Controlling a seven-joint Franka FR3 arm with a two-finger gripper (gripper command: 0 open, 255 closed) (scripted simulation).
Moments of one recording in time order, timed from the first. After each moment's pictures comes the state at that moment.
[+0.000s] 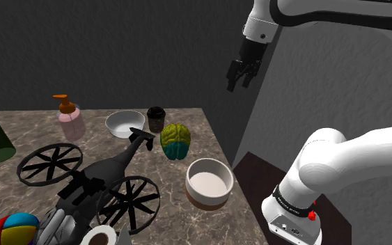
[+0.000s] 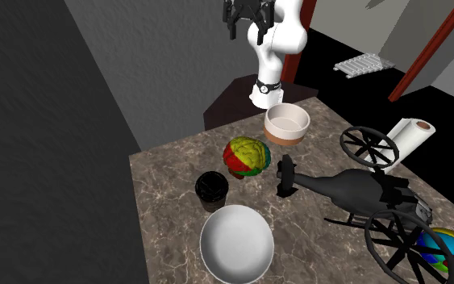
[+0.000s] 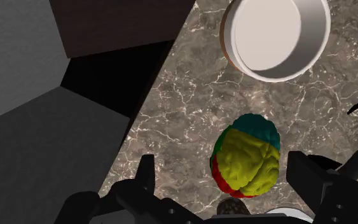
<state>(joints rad) -0.01 -0.80 -0.04 -2.39 0.02 1.67 0.11</state>
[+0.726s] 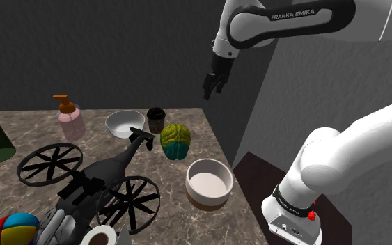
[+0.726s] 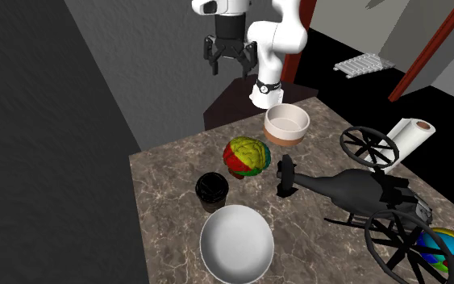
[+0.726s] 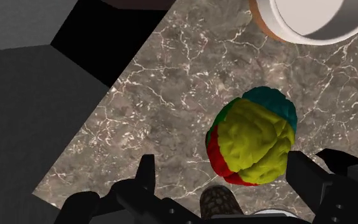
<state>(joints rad) 0.05 -0.49 -0.09 -2.36 0.00 1.94 -0.08</state>
